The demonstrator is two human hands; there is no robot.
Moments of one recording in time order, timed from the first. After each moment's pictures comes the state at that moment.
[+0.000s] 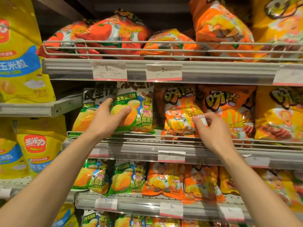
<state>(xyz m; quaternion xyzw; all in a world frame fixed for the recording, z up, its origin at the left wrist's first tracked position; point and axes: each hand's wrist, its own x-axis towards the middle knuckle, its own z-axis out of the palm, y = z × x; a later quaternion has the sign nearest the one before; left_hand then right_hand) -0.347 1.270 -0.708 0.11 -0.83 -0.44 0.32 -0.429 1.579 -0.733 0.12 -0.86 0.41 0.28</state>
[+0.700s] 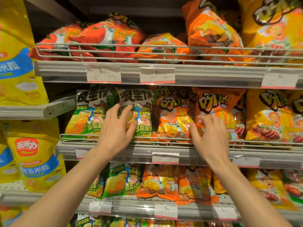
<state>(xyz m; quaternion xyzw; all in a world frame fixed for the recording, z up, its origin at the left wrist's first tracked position) -0.352 1.309 -0.740 0.03 -0.92 -0.12 0.38 -0.421 1.589 -0.755 0.13 -0.86 0.26 0.43</state>
